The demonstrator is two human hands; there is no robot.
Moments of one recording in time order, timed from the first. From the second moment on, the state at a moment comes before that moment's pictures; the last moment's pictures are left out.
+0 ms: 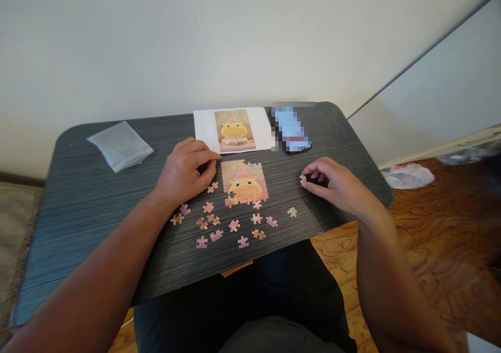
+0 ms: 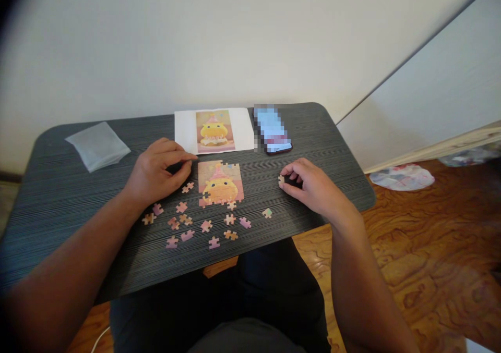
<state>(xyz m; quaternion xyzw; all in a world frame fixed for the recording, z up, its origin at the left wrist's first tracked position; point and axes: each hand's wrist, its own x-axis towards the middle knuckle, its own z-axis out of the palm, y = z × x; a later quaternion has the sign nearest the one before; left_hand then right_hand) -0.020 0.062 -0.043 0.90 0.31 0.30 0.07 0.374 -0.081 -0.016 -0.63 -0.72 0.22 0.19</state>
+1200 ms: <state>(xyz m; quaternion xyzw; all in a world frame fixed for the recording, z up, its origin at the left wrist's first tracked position) -0.010 0.052 -0.039 0.90 0.27 0.32 0.10 0.294 0.044 -0.004 -0.45 -0.74 0.41 0.28</state>
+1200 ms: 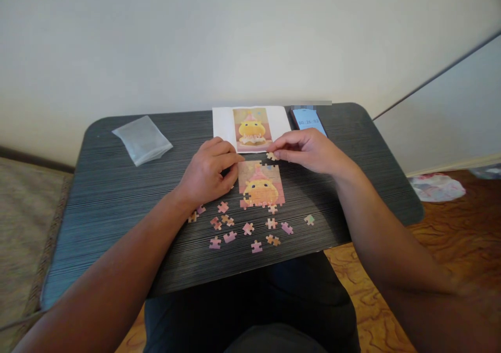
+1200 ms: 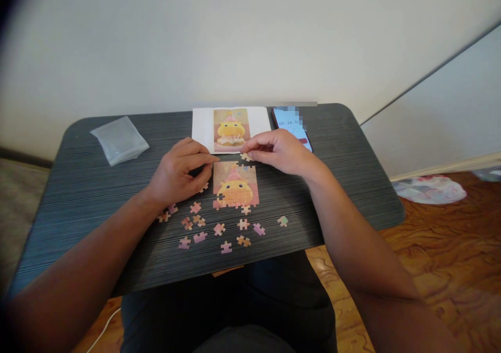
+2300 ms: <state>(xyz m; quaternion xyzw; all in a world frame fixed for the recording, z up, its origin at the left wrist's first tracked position) 0.007 0.039 -0.034 0.95 0.20 0.21 0.10 0.286 0.047 -0.030 -0.44 -0.74 0.42 0.30</state>
